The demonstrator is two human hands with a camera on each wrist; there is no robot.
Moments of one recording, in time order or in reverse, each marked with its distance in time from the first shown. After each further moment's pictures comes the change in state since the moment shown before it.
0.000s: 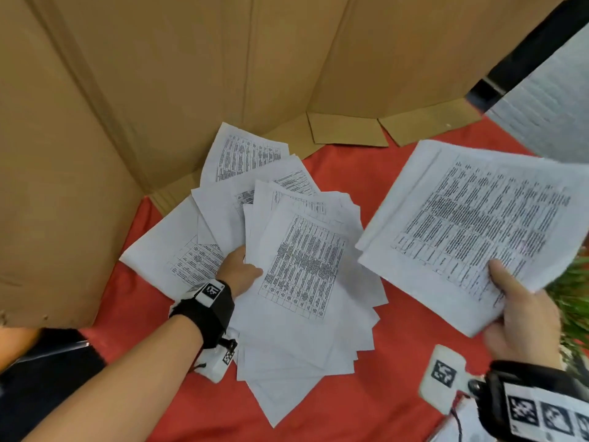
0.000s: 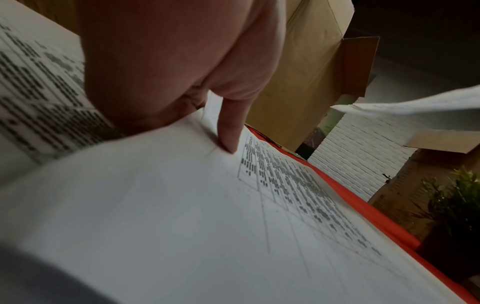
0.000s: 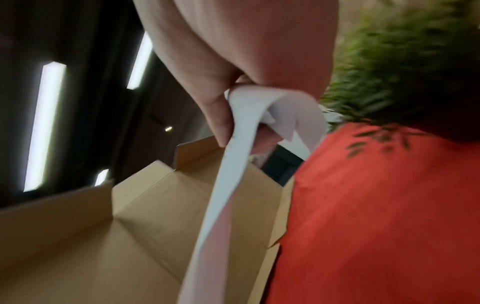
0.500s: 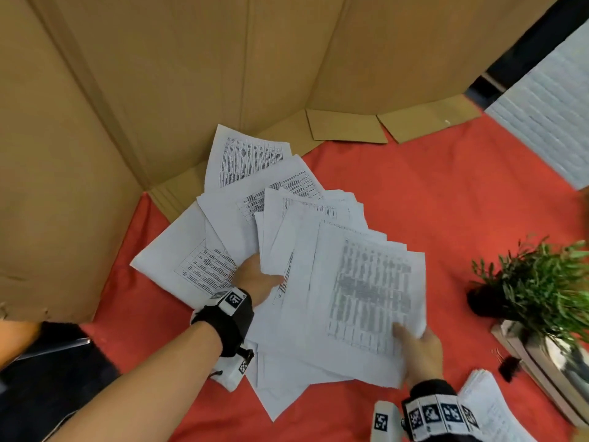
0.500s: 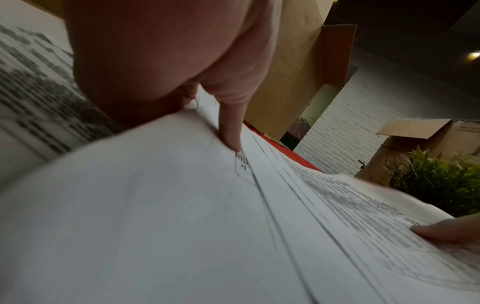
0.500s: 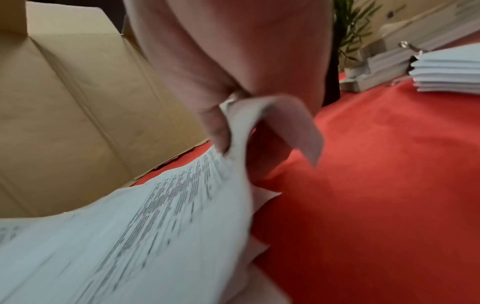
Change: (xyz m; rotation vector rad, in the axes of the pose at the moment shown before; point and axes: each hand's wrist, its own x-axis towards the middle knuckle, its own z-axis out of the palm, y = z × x) left_hand -0.007 -0.014 0.036 -0.018 0.017 0.028; right_hand -0.035 0.137 -0.037 -0.633 -0.003 0.392
